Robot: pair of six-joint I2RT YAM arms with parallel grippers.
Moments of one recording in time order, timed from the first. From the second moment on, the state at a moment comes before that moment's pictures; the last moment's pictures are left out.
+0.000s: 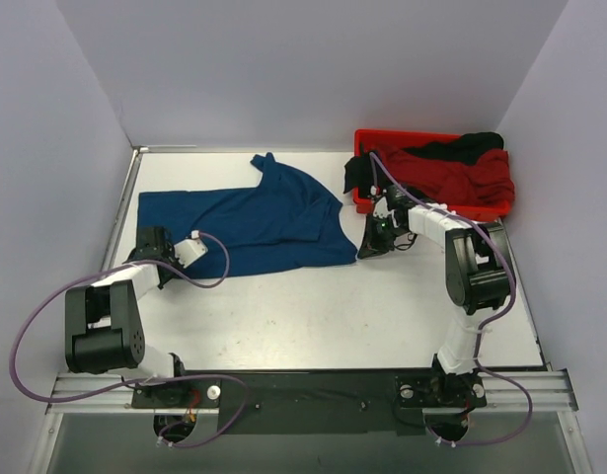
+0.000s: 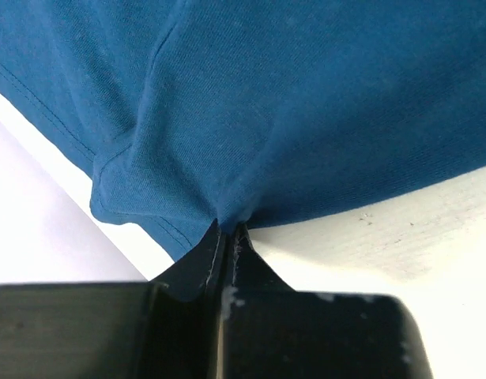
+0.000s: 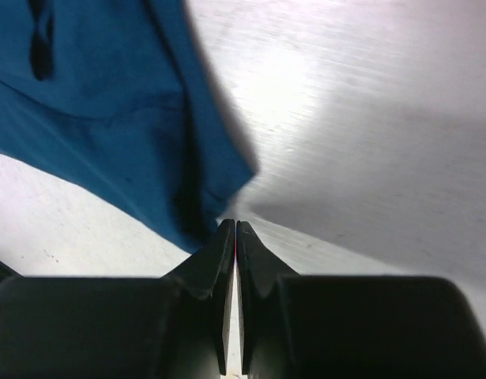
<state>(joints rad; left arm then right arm) 0.14 1.48 0.64 -0.16 -0.10 1.04 0.23 1.90 1.19 -0.49 -0.41 0.26</state>
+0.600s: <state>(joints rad) 0.15 1.26 0.48 -0.23 -0.07 1.09 0.27 1.66 0.97 -0.39 -0.41 0.27</state>
